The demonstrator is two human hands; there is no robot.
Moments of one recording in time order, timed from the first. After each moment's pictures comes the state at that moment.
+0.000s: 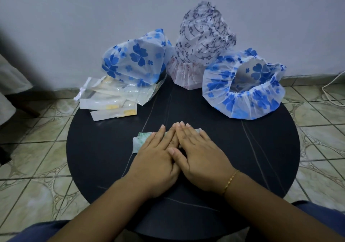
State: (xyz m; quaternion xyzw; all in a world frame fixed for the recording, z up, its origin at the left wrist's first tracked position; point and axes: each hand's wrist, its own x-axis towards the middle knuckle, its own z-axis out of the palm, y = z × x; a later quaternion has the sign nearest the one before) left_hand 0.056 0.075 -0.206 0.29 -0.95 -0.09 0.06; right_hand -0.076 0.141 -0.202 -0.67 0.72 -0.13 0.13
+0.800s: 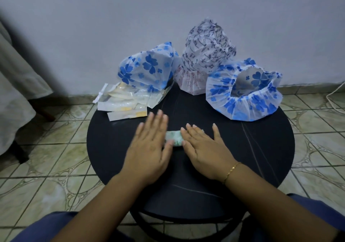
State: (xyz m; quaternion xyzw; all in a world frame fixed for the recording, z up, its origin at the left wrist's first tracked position) left_hand 0.084 0.074 -0.193 0.37 -0.91 -0.05 0.18; right_hand -0.074 0.150 -0.184 -0.65 0.74 -0.08 0.14
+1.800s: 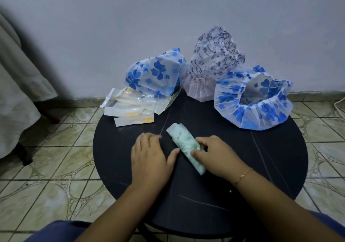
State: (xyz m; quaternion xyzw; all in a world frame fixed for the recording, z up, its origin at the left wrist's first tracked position) left_hand 0.077 0.070 -0.206 0.53 -0.82 -0.08 0.23; right_hand -0.077 0.135 -0.175 -0.52 0.78 -0.24 0.25
